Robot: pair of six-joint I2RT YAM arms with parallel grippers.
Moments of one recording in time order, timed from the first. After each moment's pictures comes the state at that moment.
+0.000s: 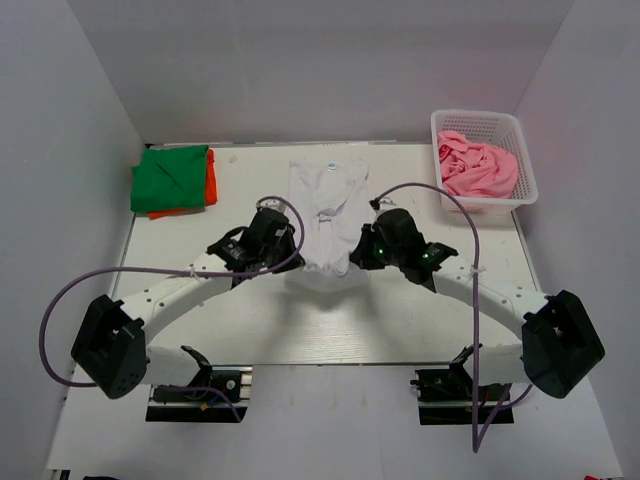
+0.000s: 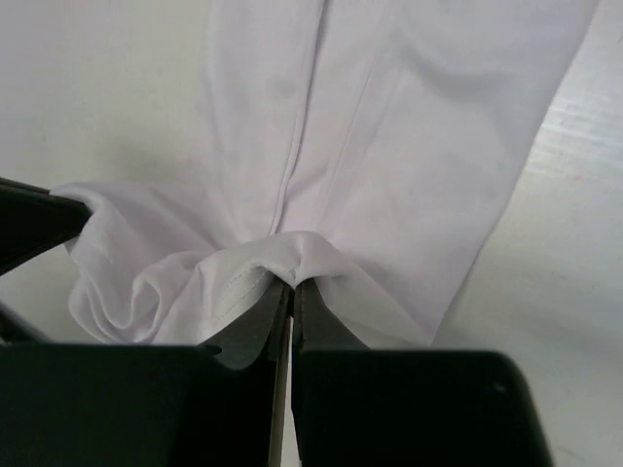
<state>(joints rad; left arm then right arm) -0.69 1.29 0.88 -0.37 -0.03 -0.80 0.69 1.29 0.79 -0.17 -0.08 0.54</state>
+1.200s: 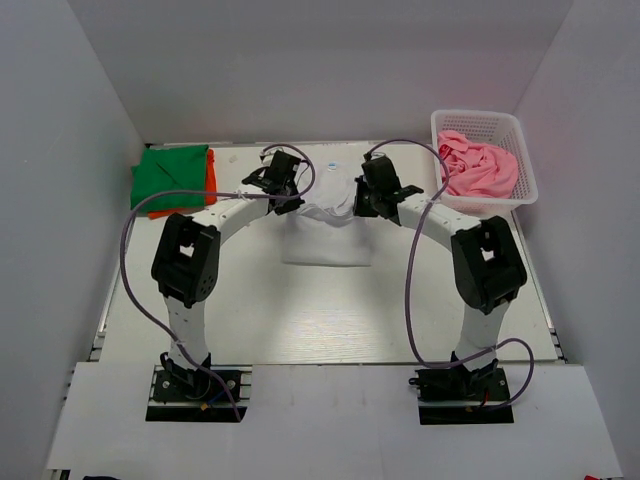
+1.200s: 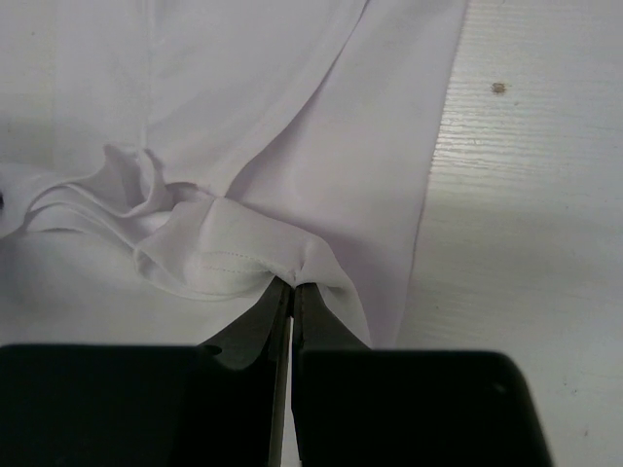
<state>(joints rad) -0.47 1.96 1.51 -0.42 -0.22 -0.69 0.51 1.86 1.33 -0.22 0.06 0.42</state>
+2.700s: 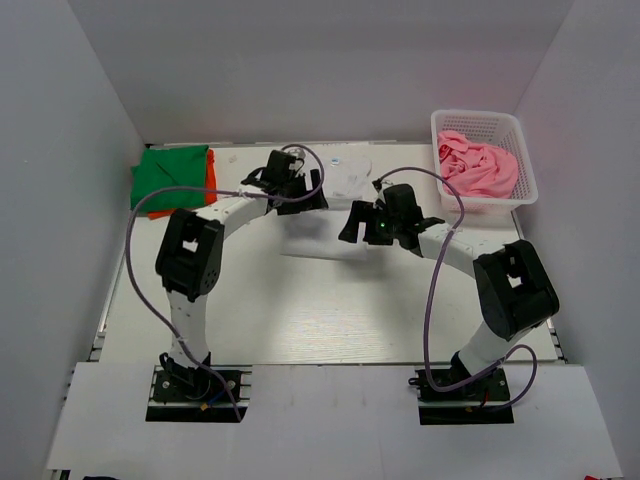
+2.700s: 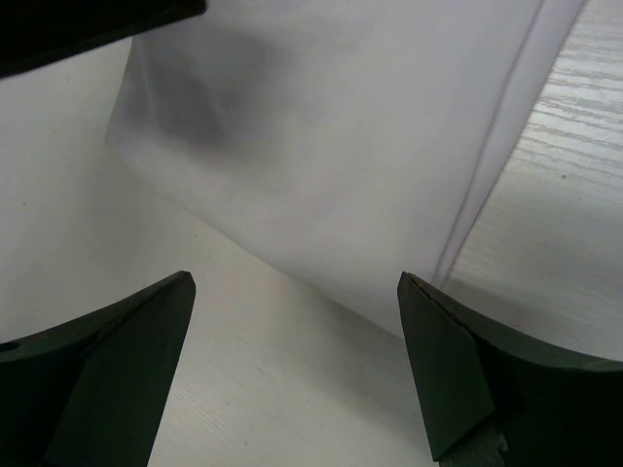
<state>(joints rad) -0.43 2.00 1.48 -0.25 0.19 -0.48 0.48 1.65 0.96 -0.01 -0.29 0.48</state>
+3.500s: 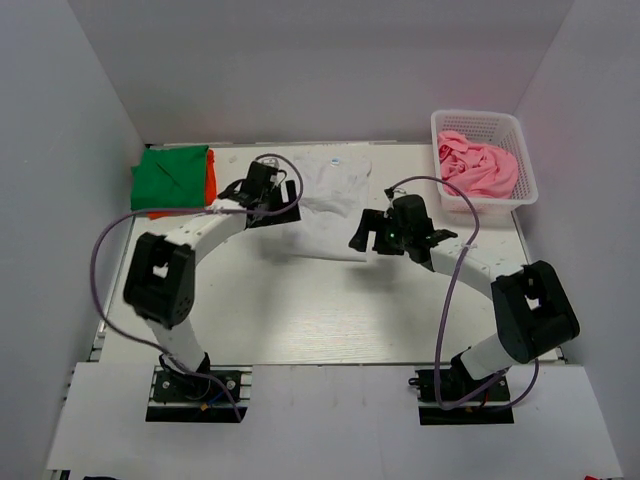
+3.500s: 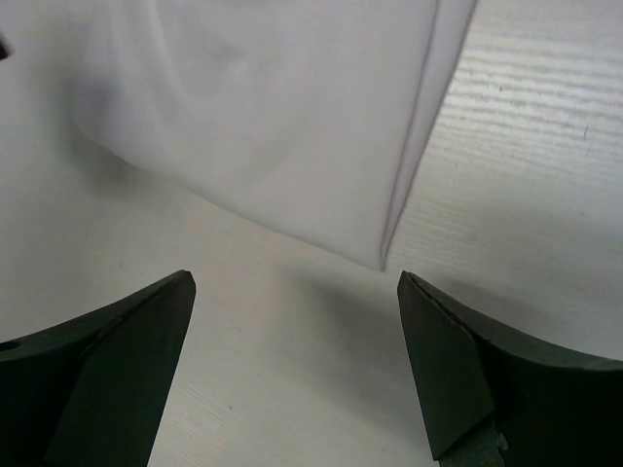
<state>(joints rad) -0.41 1.86 1.37 -0.39 -0.03 -0.45 0.48 1.50 0.85 -0.04 -0.20 0.48</state>
